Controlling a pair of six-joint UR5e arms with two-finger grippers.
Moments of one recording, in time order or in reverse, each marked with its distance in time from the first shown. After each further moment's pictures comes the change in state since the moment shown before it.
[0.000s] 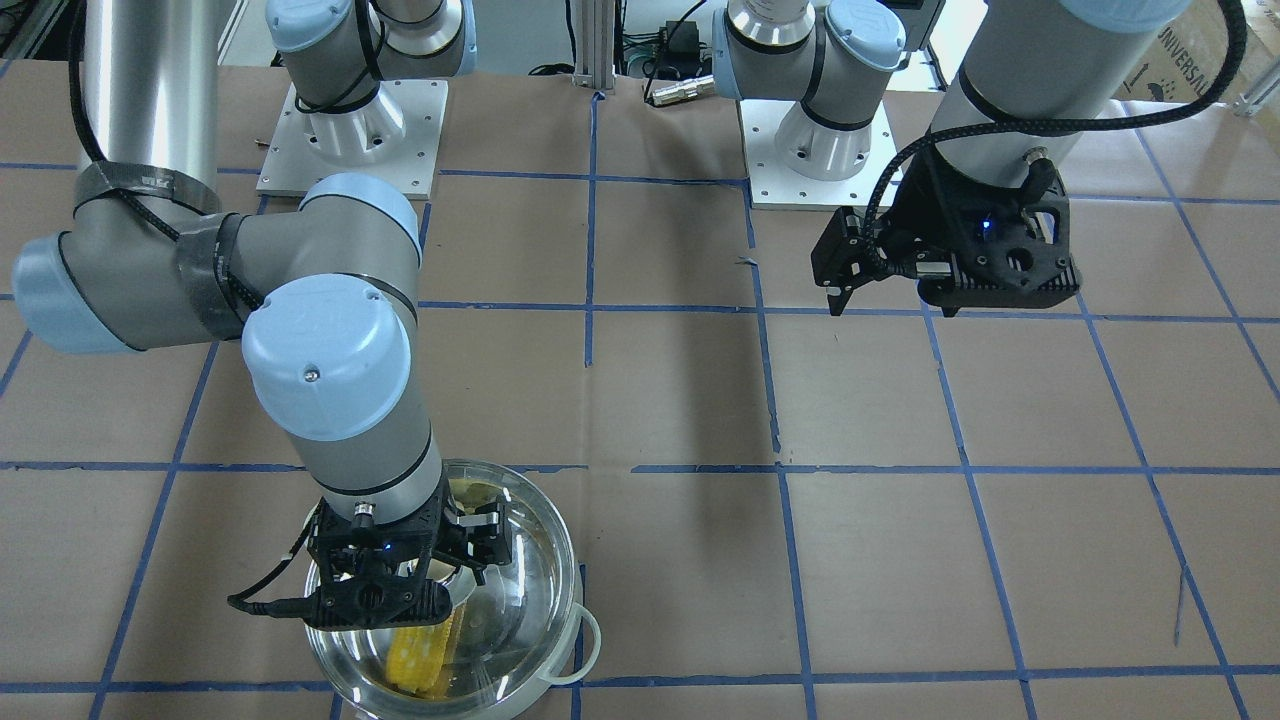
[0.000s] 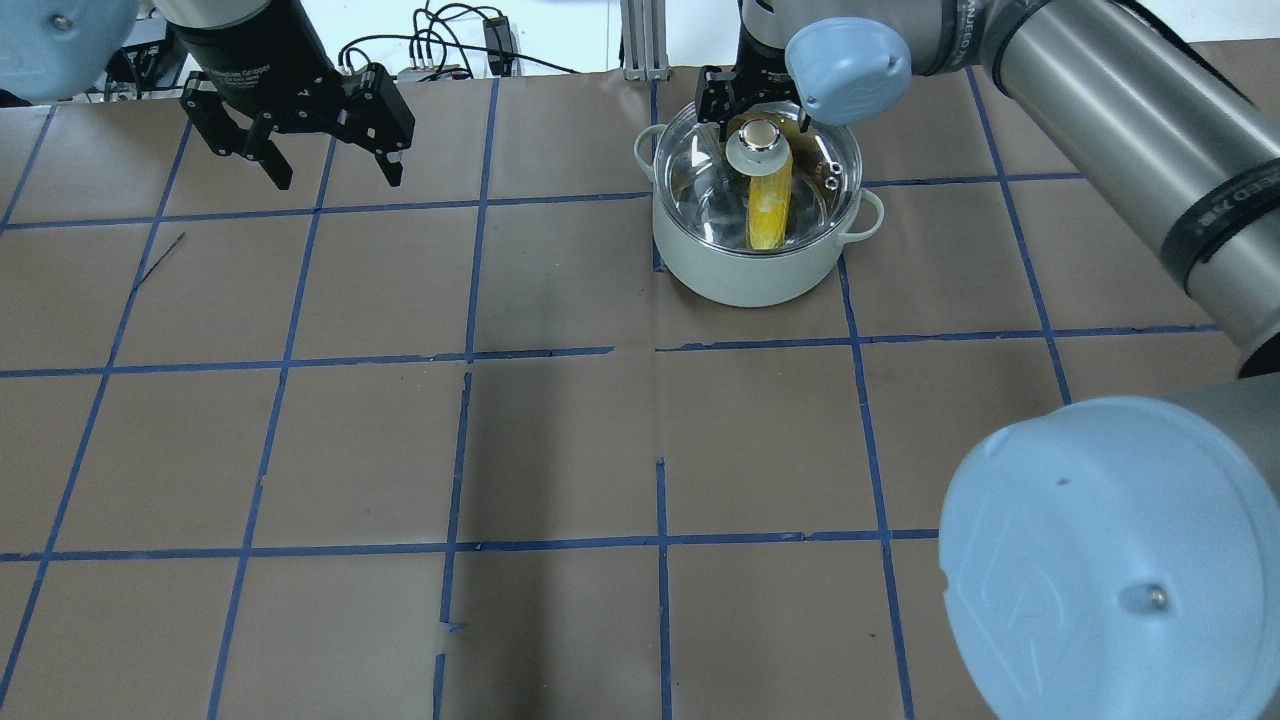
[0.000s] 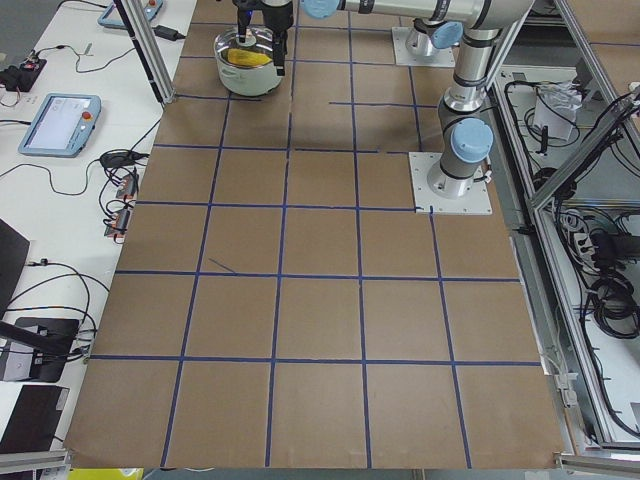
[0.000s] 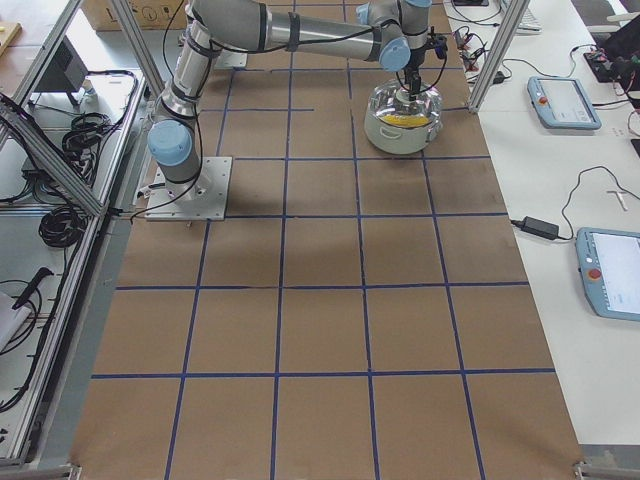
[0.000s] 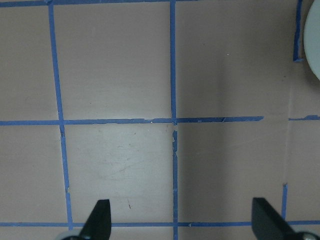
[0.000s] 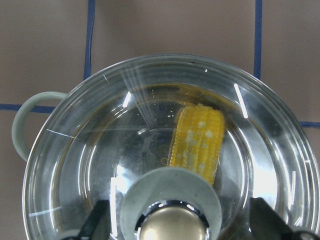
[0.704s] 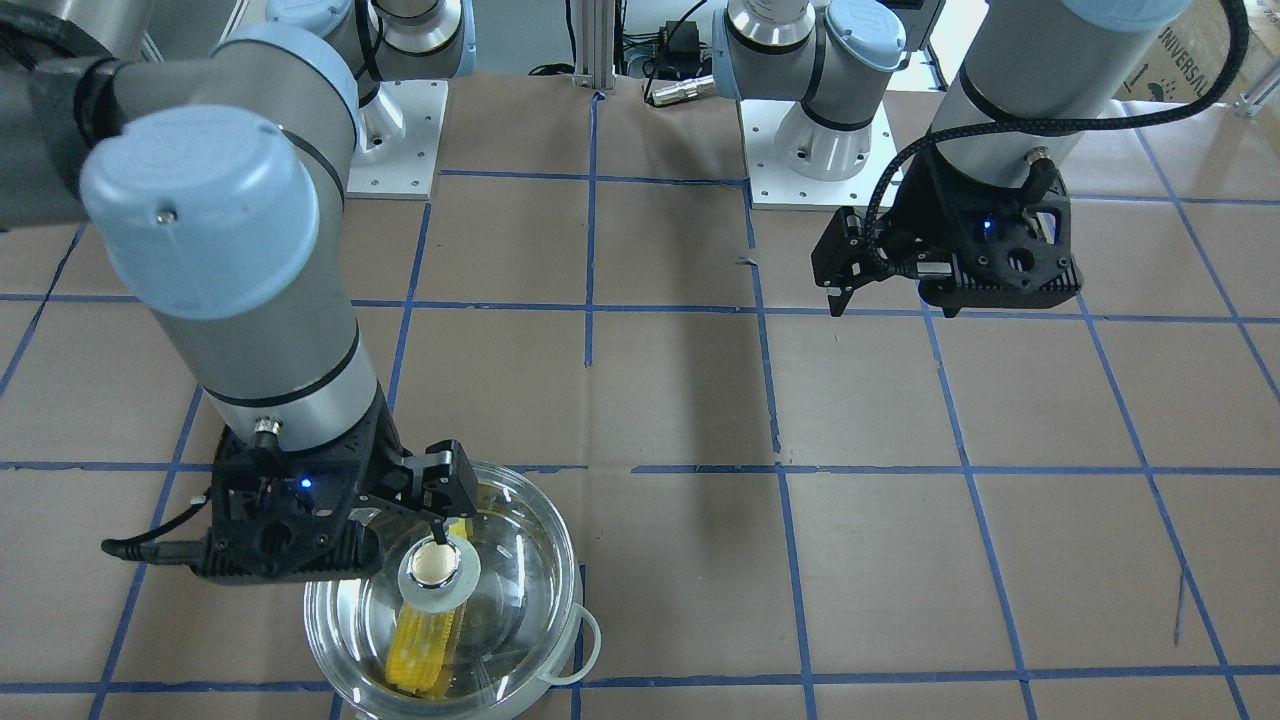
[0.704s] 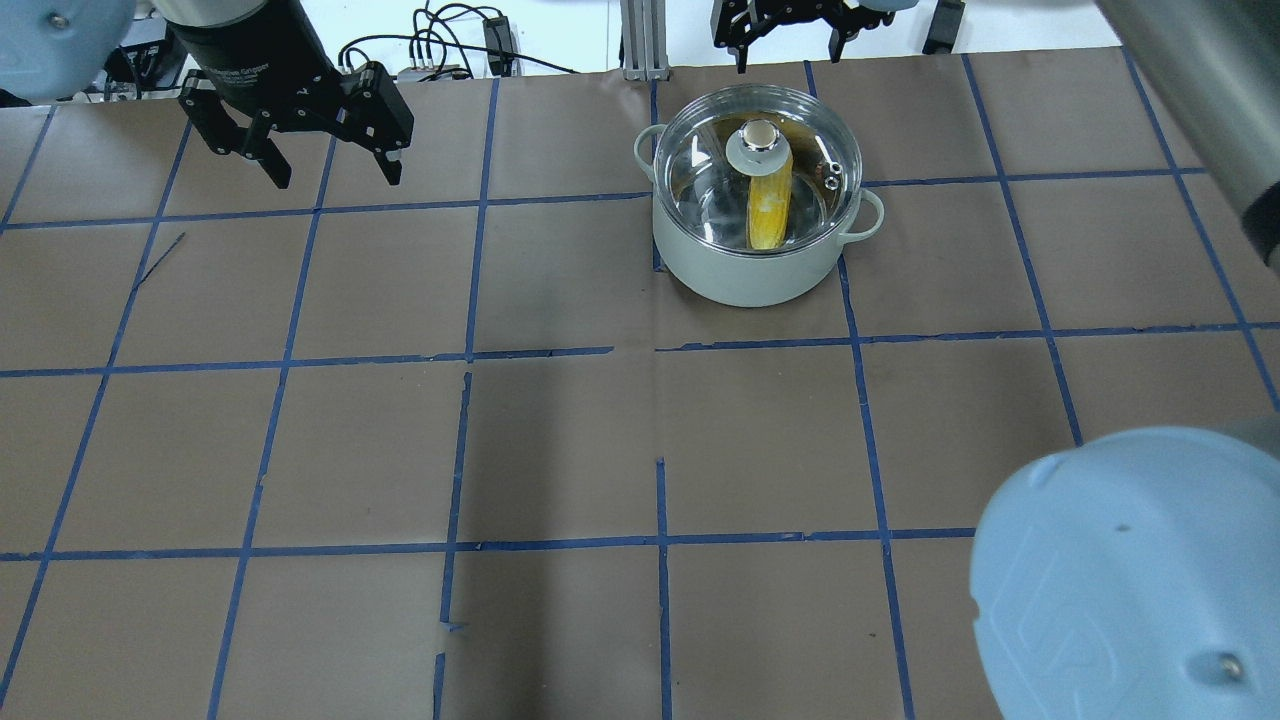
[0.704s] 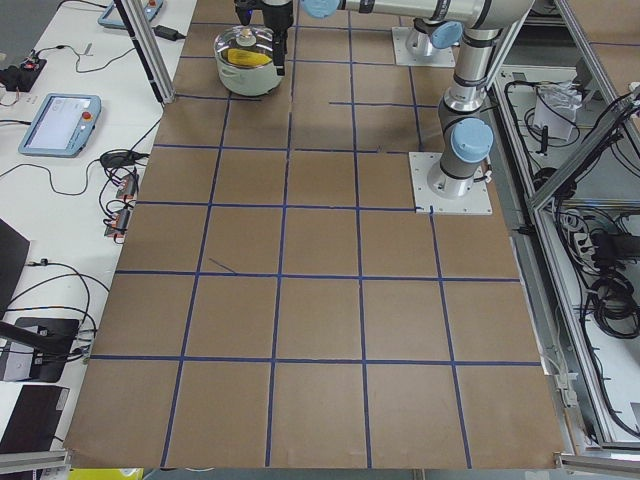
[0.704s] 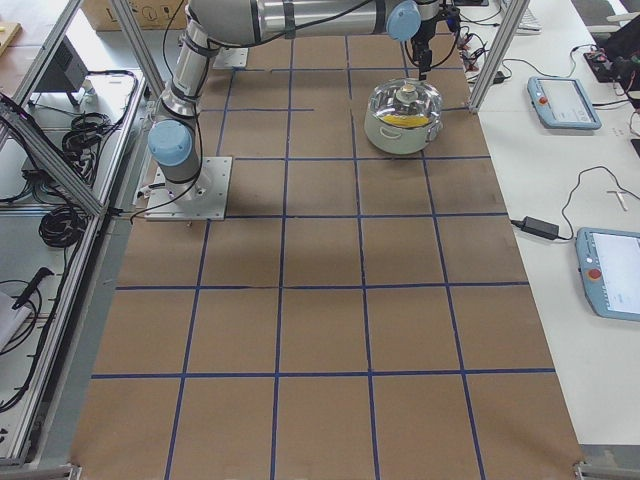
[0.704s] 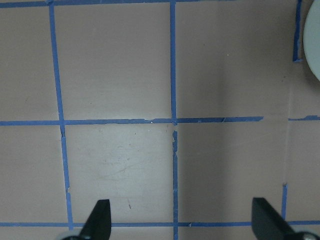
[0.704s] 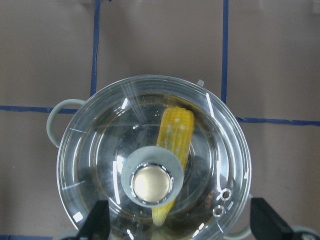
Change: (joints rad) left arm 0.000 0.002 0.001 0.000 0.000 0.000; right arm -0.017 -0.074 -0.161 0.245 -0.008 -0.005
